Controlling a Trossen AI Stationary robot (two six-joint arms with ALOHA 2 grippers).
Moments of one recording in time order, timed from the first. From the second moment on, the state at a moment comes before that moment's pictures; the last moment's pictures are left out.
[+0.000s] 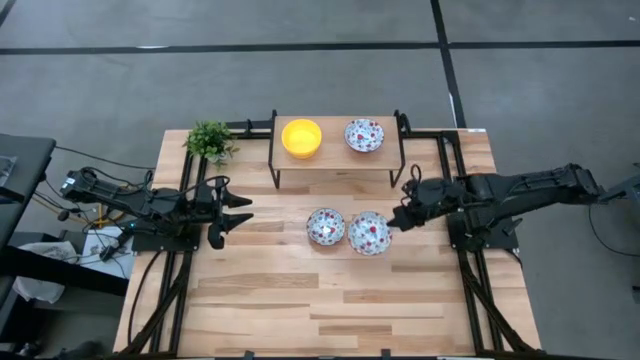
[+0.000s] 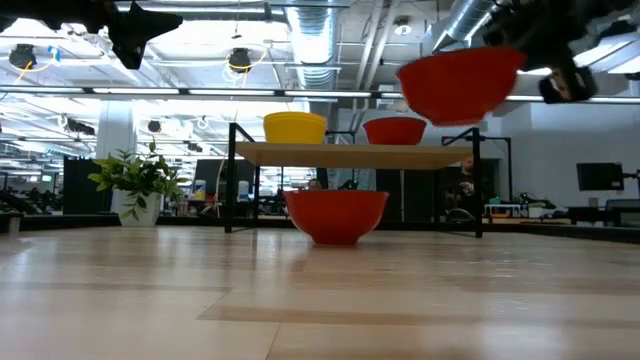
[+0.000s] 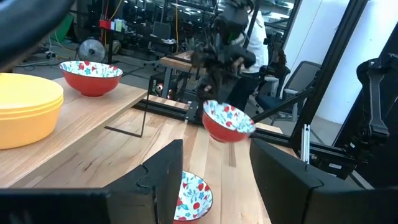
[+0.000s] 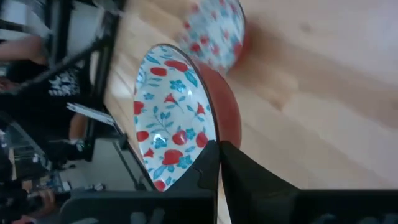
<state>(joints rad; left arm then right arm) -0.33 0.43 0.33 0.11 -0.41 -0.19 0.09 0.88 0.73 -0.58 -0.08 1.19</state>
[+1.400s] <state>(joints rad) -0.33 0.43 0.33 0.13 -0.37 -0.19 -0.27 0.92 1.04 -1.41 -0.20 0.93</state>
